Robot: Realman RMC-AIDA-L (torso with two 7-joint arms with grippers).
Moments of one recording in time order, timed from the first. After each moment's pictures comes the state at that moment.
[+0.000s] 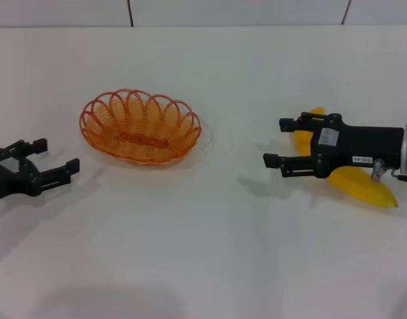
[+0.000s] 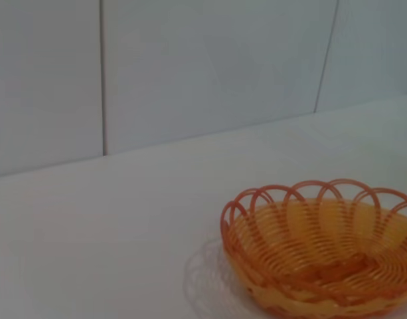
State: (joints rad) left arm -0.36 -2.02 0.73 0.54 1.81 1.22 -1.16; right arm 0.44 2.04 -0.96 -0.66 -1.82 -1.38 1.31
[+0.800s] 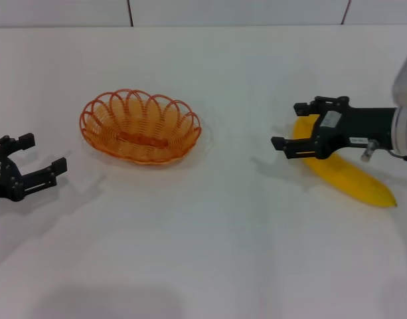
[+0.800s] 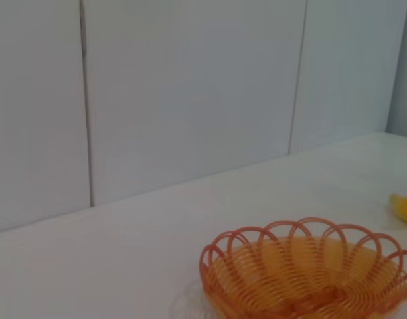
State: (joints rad) left arm -0.30 -1.99 0.73 0.54 1.72 1.35 -1.06; right arm 0.29 2.05 -1.31 -1.12 -1.92 -1.07 1.71
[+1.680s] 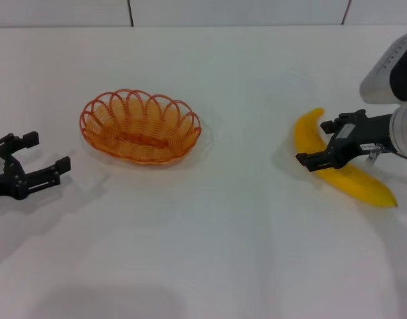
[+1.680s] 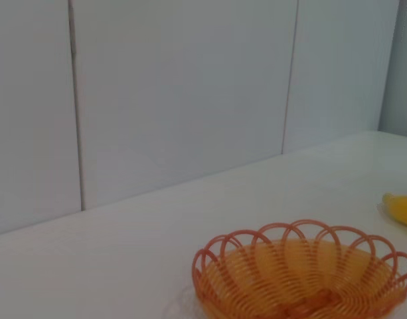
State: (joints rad) left arm -0.31 -1.99 0.74 0.54 1.72 1.35 -1.06; right arm 0.33 2.05 -1.40 -1.22 -2.34 -1.06 2.12
